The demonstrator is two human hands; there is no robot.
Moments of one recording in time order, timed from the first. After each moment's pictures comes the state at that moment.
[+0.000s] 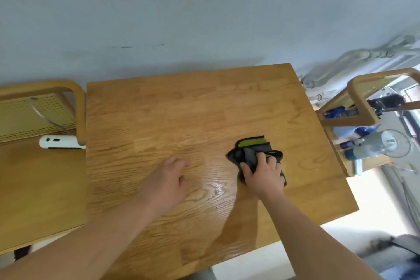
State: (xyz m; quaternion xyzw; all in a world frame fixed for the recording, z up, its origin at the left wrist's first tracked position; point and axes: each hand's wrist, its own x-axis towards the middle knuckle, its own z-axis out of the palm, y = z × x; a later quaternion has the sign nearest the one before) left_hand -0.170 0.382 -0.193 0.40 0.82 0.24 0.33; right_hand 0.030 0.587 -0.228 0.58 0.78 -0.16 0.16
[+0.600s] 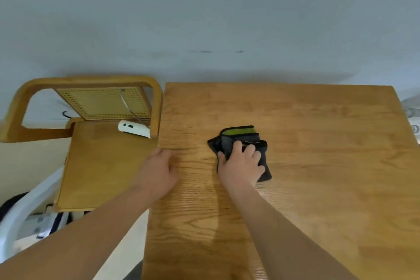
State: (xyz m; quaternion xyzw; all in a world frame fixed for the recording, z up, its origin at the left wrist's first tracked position) left_hand -0.291 0.291 -0.203 0.20 0.92 0.19 0.28; right_hand -0.191 0.473 -0.230 0.45 0.86 -0.16 0.16
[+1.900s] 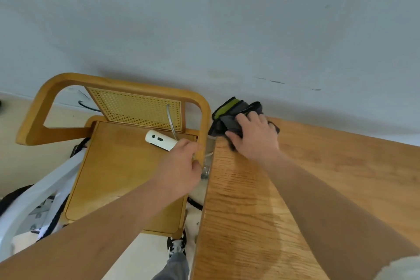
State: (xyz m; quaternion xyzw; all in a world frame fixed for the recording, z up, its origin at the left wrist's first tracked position) left_hand -0.451 0.257 -0.224 0.20 0.89 0.32 0.25; right_hand -0.430 0.489 -0.244 0.17 0.97 -0.09 0.12
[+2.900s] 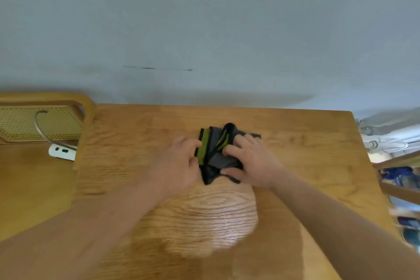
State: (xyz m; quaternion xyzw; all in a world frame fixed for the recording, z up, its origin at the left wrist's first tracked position) left_hand -0.299 0.521 -0.201 0.33 0.86 0.27 0.28; right_hand -0.177 0.738 -0.240 0.00 0.98 -0.14 0.11
